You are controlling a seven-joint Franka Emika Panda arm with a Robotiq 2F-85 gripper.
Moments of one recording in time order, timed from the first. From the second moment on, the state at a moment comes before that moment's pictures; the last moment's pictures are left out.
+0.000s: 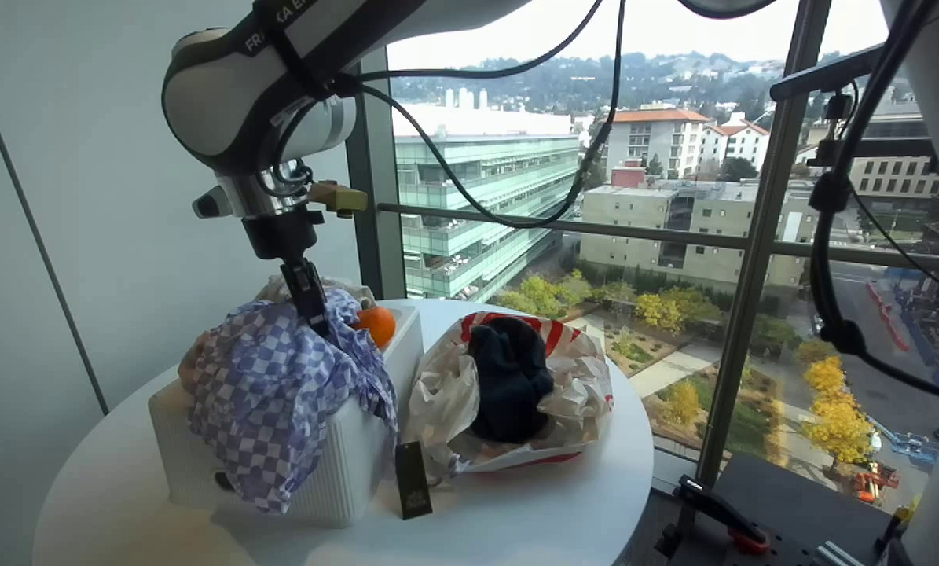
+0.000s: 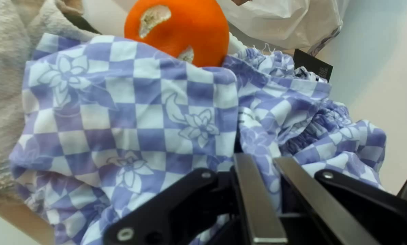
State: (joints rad) arm 0.20 0.49 0.20 -1.56 -0.29 1.94 -0.85
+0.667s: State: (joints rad) arm 0.12 0.02 0.19 -1.88 -0.17 2.24 -0.72
